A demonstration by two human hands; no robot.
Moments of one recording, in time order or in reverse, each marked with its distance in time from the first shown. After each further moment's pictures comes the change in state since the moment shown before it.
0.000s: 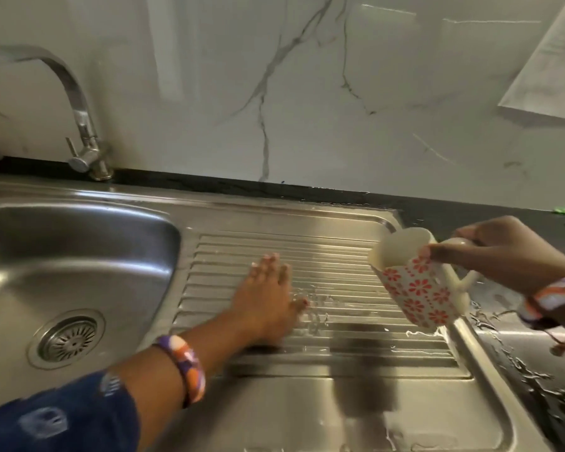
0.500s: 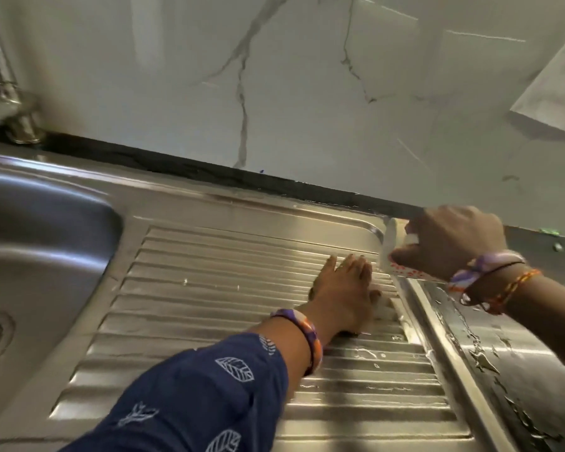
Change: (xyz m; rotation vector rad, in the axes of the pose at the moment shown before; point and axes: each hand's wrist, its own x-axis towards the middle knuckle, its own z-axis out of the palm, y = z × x) left_hand 0.132 0.116 0.033 -0.048 0.049 0.330; right_hand 0.096 0.016 0.033 -1.037 0.191 -0.167
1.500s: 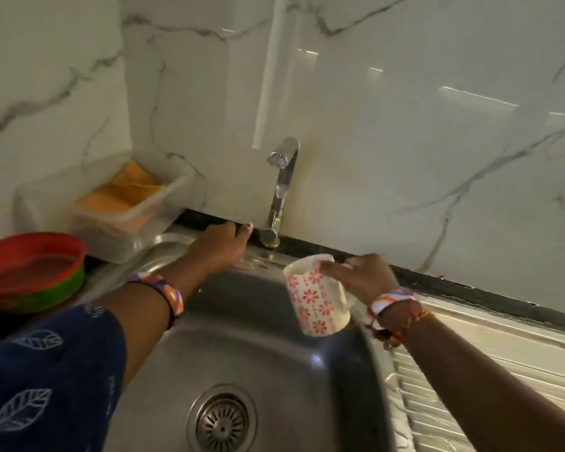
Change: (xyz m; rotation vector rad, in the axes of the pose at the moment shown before) left_hand -0.284 -0.436 -0.183 -0.367 0.392 -0.819; right_hand 0.069 -0.379 -0.152 1.219 -0.208 0.040
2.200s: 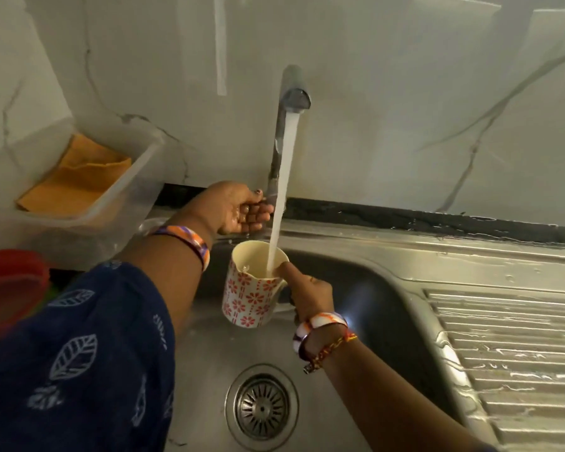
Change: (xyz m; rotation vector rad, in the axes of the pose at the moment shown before) left_hand 0.076 0.000 0.002 -0.816 -0.483 -0.343; right_hand 0.006 -0.009 0.152 0.823 0.031 0.557
